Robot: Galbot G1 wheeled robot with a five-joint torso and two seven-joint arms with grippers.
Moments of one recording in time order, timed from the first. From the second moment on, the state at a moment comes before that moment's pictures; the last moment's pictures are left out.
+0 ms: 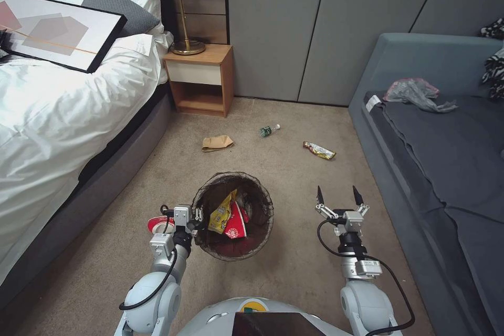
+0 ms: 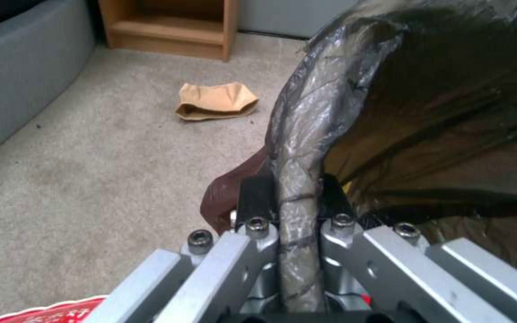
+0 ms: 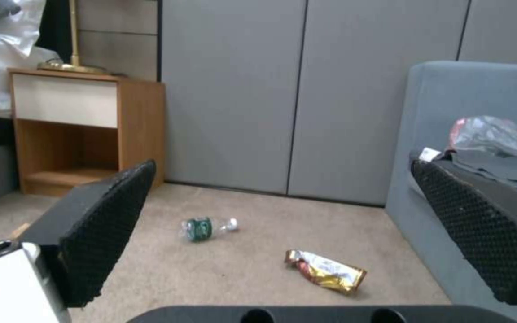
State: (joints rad) left arm 1.68 -1.45 -0.46 -2.17 -0.20 0.26 -0.01; right arm -1.62 1.48 0.63 1.88 0.04 0.49 0.00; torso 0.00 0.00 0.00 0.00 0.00
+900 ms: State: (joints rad) left arm 1.68 -1.45 -0.46 -2.17 -0.20 0.26 -0.01; right arm -1.61 1.48 0.63 1.86 0.05 0.49 -0.02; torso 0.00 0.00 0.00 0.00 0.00
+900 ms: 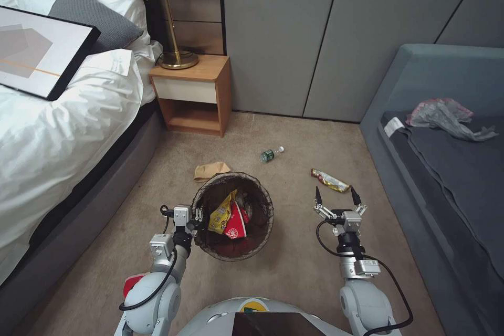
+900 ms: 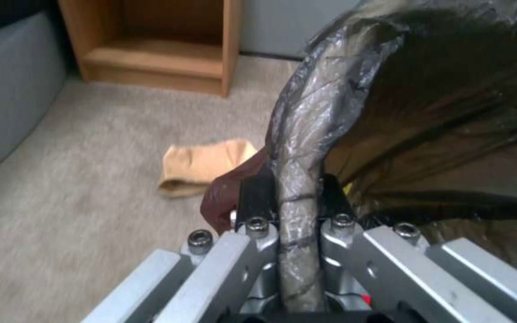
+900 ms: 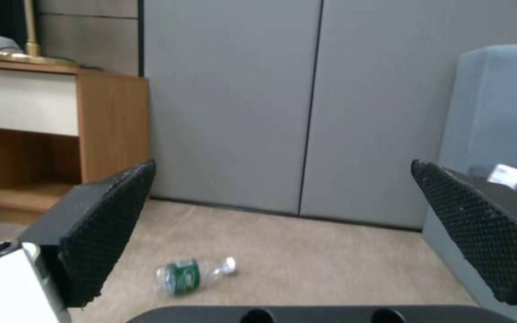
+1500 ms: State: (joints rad) left arm 1.68 -1.45 -0.47 -2.17 -0.20 0.26 -0.01; right arm -1.60 1.49 0.64 1.84 0.05 0.52 -0.03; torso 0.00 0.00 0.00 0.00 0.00
